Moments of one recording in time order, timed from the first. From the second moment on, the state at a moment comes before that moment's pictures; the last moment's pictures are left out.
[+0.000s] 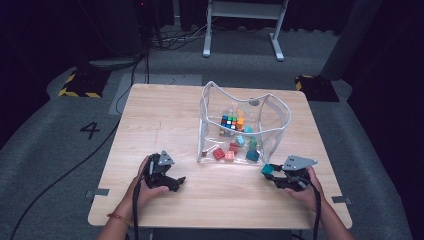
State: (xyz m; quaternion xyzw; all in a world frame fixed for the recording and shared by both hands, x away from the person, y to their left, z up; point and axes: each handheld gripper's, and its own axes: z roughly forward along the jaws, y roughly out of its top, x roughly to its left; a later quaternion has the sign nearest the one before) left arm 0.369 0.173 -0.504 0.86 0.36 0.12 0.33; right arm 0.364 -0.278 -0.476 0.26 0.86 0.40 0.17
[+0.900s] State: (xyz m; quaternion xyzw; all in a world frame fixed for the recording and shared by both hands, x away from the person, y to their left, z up) left arm 0.369 0.173 -0.504 0.86 0.36 0.12 0.33; right arm 0.396 -0.335 -0.459 0.35 0.81 0.41 0.22
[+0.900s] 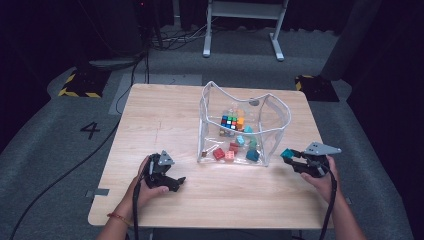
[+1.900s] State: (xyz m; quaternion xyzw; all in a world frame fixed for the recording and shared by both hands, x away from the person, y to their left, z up) left arm 0.369 0.172 -0.504 0.86 0.36 0.12 0.33; right arm 0.441 -0.343 -0.326 0.37 0.78 0.41 0.29
